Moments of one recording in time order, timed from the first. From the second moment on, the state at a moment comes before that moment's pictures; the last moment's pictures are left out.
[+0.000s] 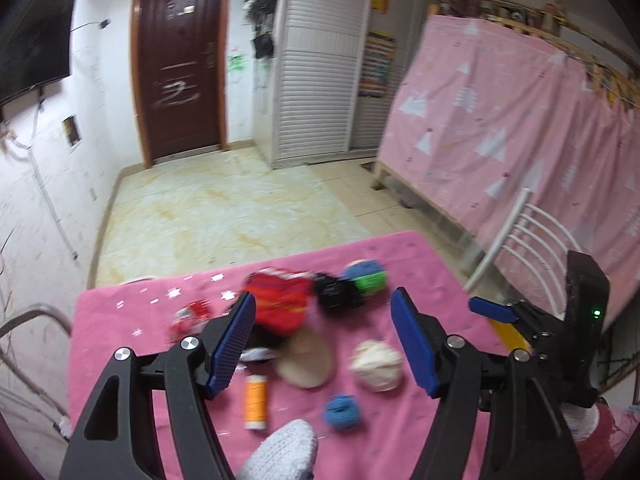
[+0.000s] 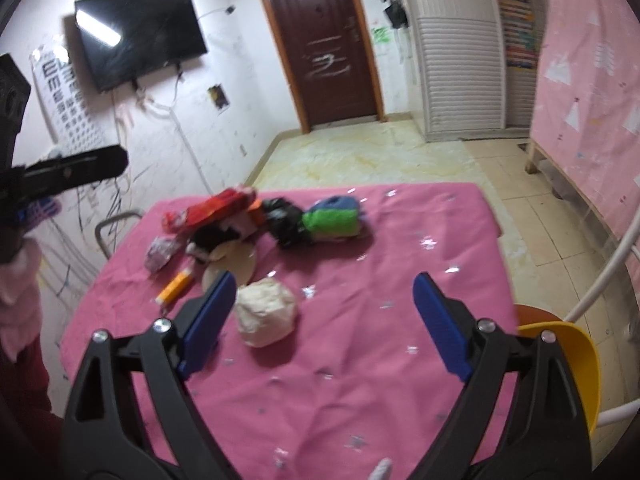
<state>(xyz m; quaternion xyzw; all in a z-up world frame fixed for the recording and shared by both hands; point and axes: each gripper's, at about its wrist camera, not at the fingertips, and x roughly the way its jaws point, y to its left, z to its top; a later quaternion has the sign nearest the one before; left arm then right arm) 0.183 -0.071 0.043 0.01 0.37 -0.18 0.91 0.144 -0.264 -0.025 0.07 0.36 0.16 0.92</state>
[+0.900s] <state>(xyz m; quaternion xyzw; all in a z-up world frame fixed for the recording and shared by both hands) 0.238 0.016 -0.080 0.03 0.48 -0.10 0.87 0.170 -0.191 -0.064 -0.02 0.44 0.18 0.88</state>
